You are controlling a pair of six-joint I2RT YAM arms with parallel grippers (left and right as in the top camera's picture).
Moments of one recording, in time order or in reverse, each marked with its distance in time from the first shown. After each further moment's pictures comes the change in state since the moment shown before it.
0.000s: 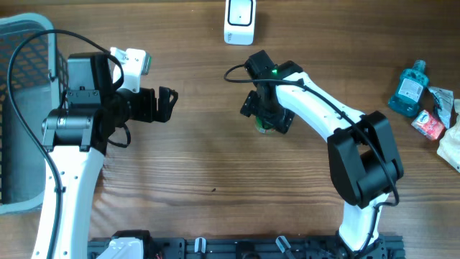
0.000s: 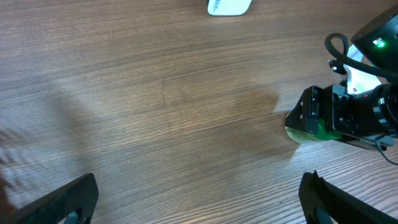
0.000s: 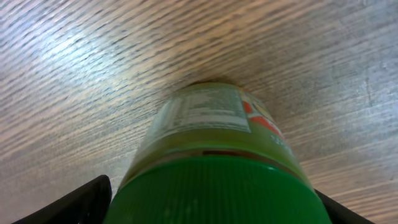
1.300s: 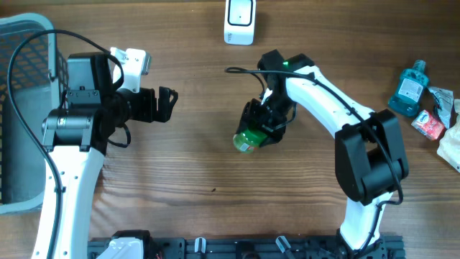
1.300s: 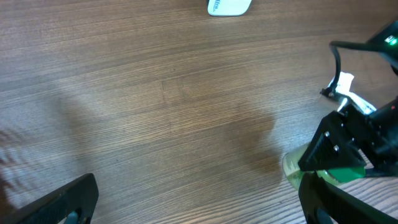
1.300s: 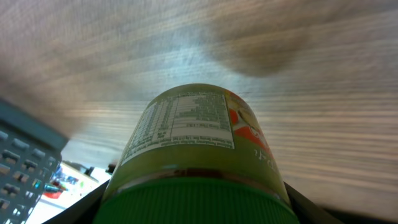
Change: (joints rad) left arm 0.000 0.000 0.000 0.000 0.000 0.000; right arm -0.069 0.000 0.029 -0.211 -0.543 -0.195
